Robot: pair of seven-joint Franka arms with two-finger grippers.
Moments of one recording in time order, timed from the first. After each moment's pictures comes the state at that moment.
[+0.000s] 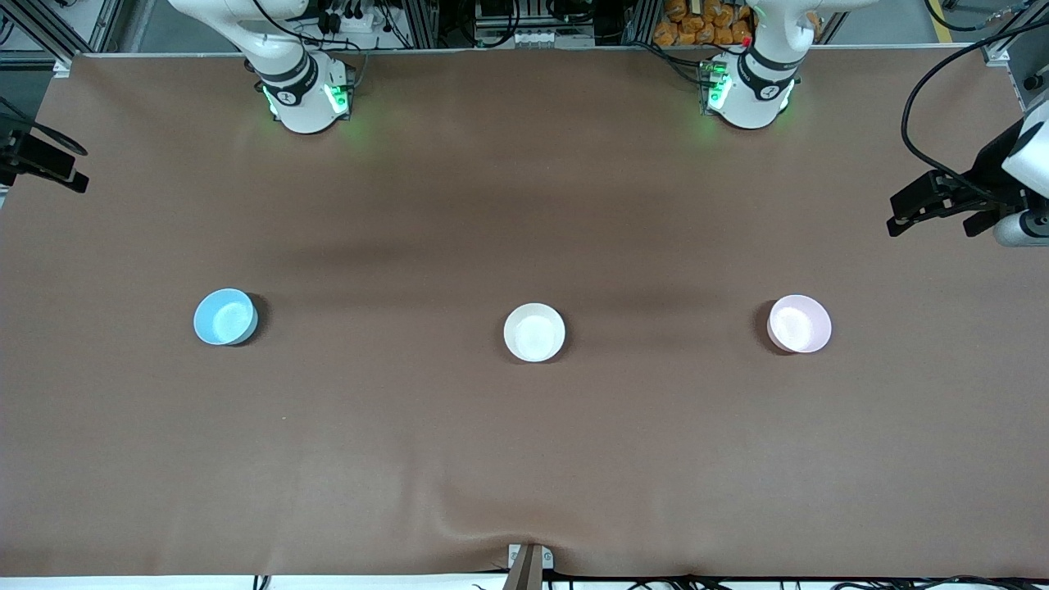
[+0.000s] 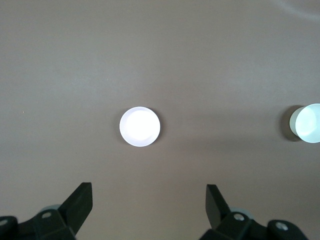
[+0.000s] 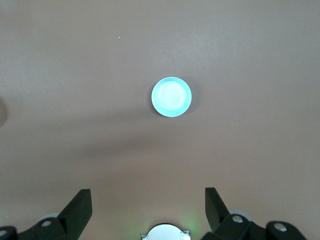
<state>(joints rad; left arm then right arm) -0.01 0.04 -0.06 -1.49 -0.02 1.57 -0.08 -0.04 -0.02 -0.07 -1.48 0.02 1.37 0.01</state>
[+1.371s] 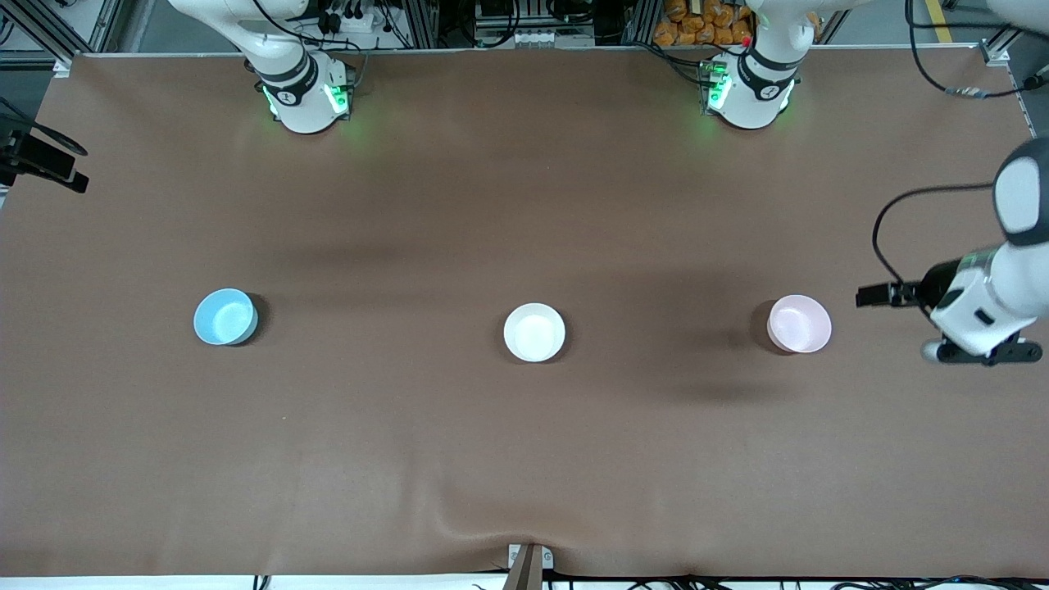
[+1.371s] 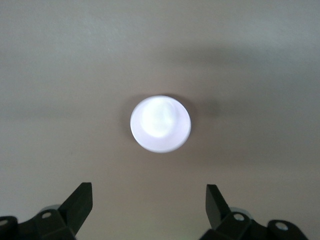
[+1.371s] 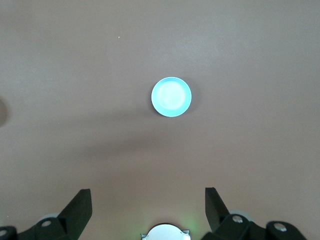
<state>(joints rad) 0.09 0.38 -0.05 -1.51 0.00 1.68 0.02 -0.04 -0.02 -0.07 -1.48 0.02 1.37 0.01</state>
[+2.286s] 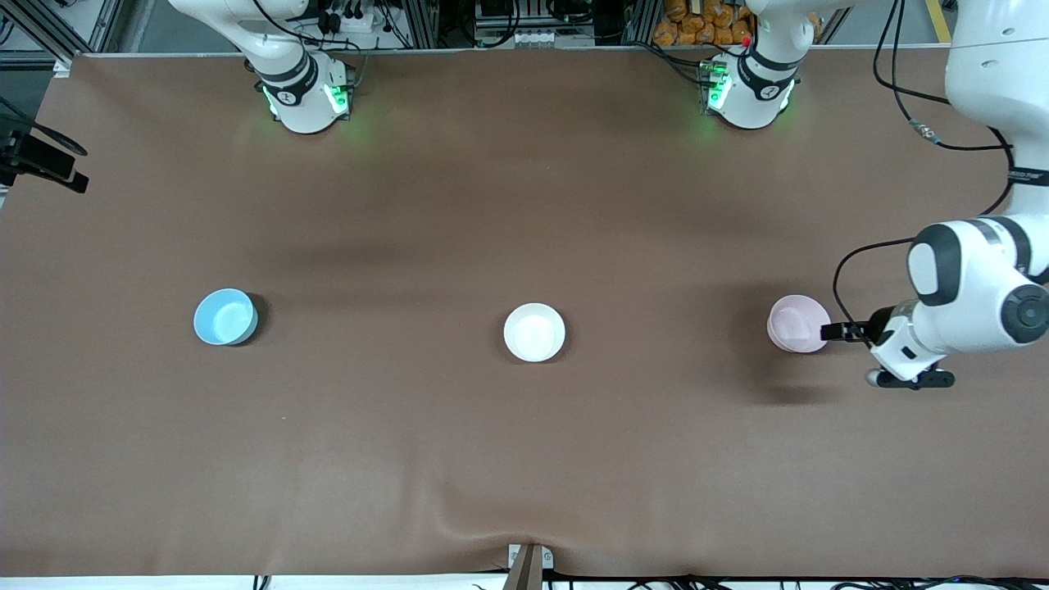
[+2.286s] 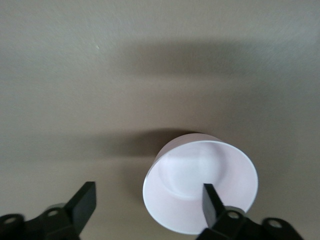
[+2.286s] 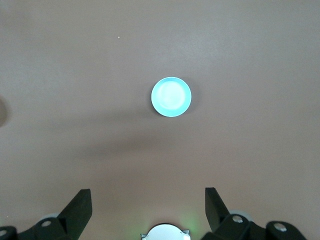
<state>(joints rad) 0.15 0.51 -0.05 -1.82 0.00 2.14 0.10 -0.04 -0.02 -0.07 -1.48 0.02 1.37 0.01</state>
